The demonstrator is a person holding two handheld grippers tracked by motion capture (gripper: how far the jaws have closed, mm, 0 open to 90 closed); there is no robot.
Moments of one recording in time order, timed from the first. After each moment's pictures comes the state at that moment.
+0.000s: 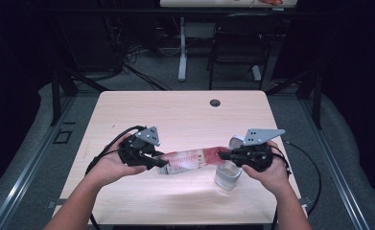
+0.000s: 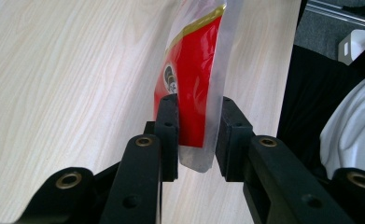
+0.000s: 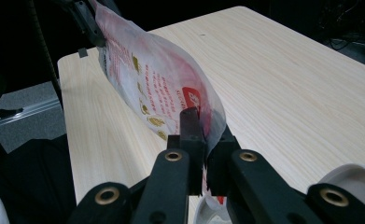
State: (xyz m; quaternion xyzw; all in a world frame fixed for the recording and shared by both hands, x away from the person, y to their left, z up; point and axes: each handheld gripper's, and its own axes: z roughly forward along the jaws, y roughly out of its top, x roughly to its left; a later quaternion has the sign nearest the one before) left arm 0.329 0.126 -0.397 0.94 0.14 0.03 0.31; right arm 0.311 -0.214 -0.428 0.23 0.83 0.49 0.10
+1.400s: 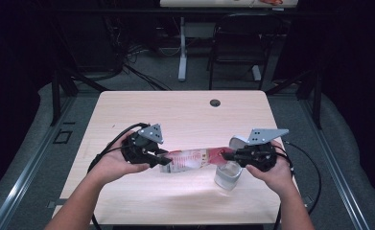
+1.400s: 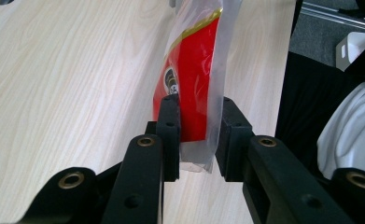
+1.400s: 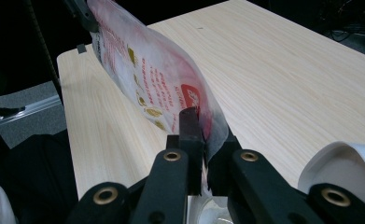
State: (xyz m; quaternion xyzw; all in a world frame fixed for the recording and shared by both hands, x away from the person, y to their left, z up) left arm 0.329 0.118 -0.387 0.94 0.13 0.03 0.31; right arm 0.313 -0.225 -0.430 0.24 0.83 0.49 0.09
